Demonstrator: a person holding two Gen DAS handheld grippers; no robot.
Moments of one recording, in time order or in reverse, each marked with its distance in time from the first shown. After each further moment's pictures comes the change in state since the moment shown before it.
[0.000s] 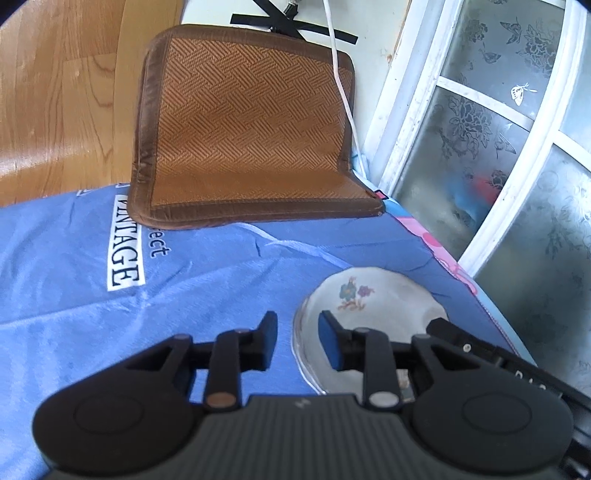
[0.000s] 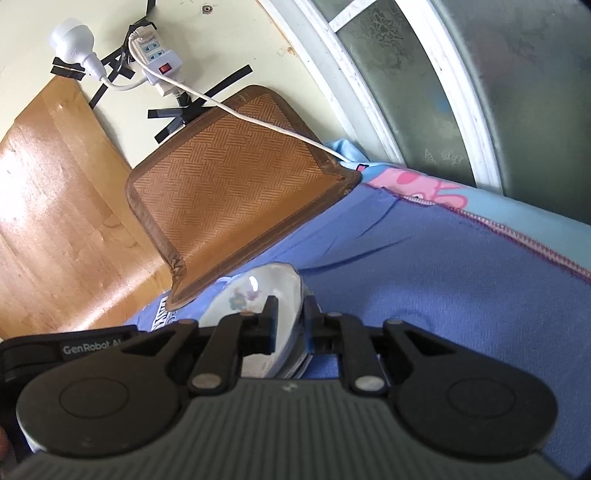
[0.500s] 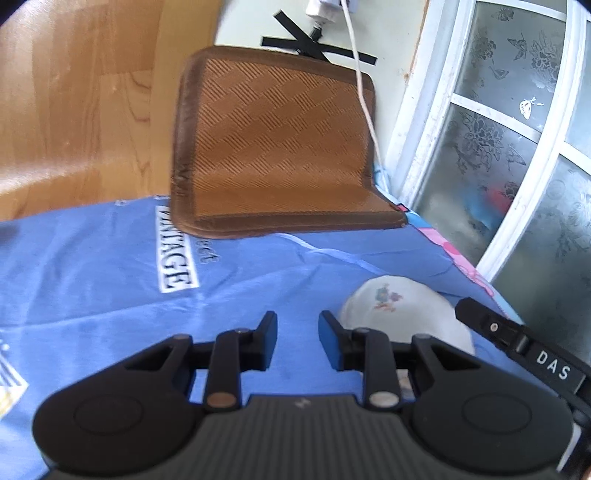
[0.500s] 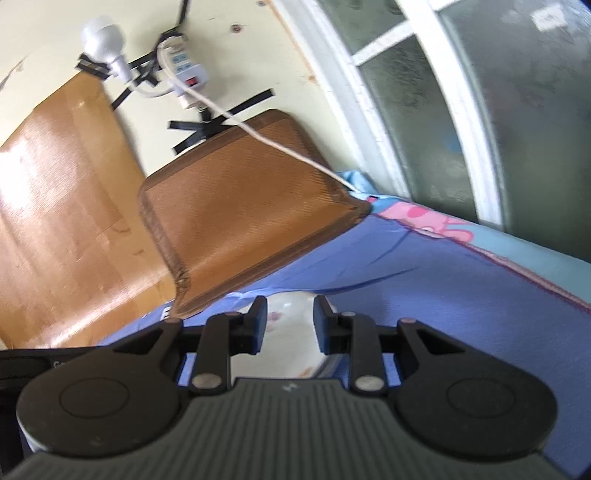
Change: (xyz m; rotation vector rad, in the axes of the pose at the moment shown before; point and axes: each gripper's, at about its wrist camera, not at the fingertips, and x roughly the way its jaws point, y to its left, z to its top) left arm -0.031 0.025 -0.011 0.008 -0.059 0.068; right arm -0.010 0.031 -0.008 -0.111 -0.080 0.007
